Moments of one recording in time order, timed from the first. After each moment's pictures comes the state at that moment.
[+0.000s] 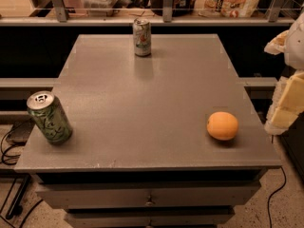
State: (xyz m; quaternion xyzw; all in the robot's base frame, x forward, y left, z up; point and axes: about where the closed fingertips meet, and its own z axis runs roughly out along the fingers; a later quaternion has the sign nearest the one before) arm 0.438 -0.217 0.976 -0.60 0.78 -0.03 0.16
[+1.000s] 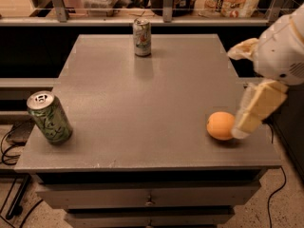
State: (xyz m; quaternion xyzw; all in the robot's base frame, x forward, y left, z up) arm 0.442 -0.149 0.963 -0.65 0.72 0.06 0.24
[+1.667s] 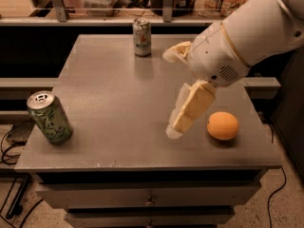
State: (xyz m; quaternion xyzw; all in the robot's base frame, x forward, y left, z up) arm 0.439 -0.023 0.962 -0.68 0.63 0.20 0.31
